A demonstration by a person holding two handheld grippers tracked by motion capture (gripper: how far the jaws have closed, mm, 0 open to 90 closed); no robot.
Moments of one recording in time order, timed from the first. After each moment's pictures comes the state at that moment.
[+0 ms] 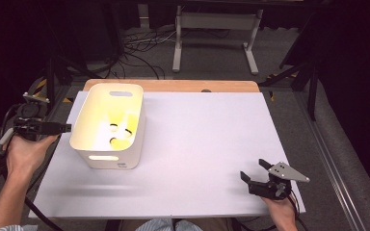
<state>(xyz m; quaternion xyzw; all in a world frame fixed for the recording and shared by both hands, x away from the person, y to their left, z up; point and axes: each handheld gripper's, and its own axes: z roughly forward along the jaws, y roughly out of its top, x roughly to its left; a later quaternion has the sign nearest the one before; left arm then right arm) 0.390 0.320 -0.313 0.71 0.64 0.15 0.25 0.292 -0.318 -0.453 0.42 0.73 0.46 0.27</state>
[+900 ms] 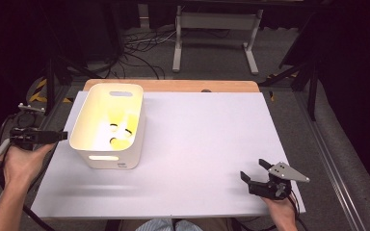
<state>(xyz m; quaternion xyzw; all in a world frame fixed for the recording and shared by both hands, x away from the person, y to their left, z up) 0.376 0.330 -0.333 0.70 0.65 0.15 0.25 0.292 -0.318 -0.453 0.42 0.73 0.46 0.27</state>
